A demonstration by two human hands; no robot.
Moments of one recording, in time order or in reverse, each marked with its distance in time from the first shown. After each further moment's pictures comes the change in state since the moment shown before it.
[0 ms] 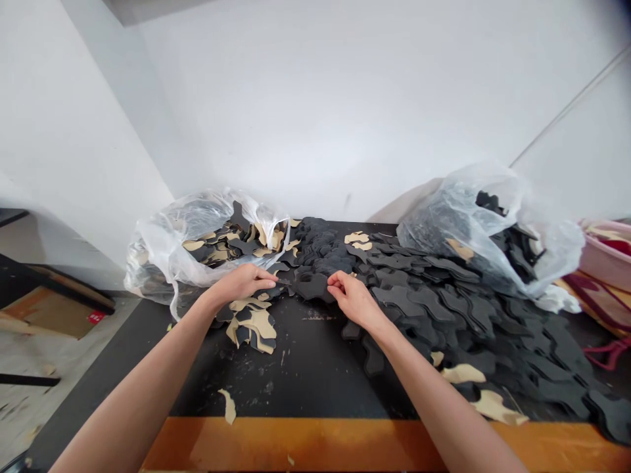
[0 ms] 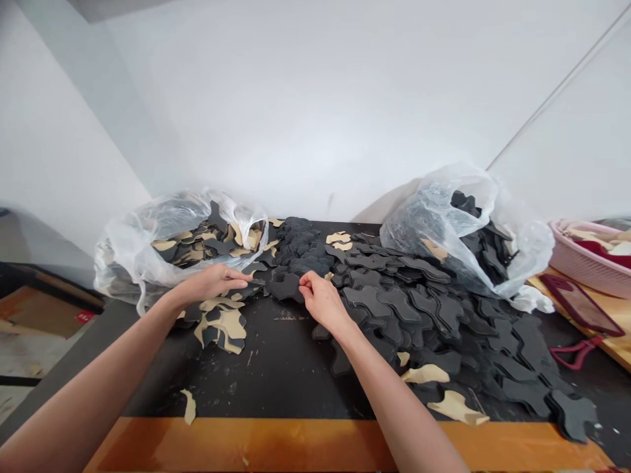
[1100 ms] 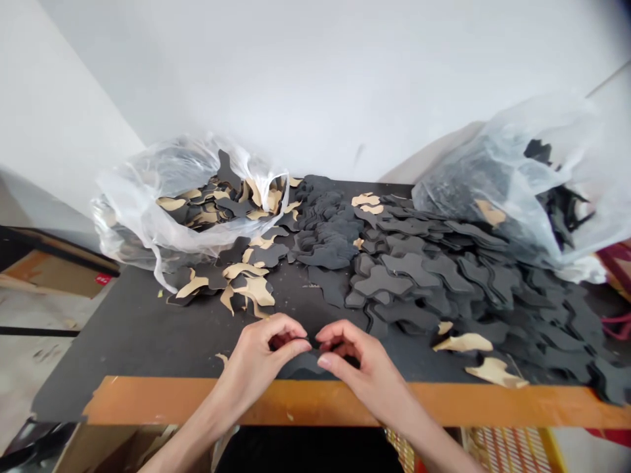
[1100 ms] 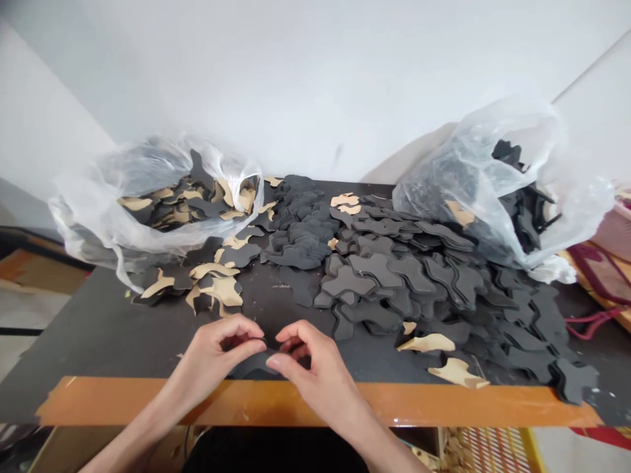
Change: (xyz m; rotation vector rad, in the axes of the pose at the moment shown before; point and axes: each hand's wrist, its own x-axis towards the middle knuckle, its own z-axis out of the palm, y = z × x) left_hand -0.112 0.074 0.123 -0.588 0.147 -0.225; right_hand -0.135 -0.049 0.014 0.651 -0.238 0.242
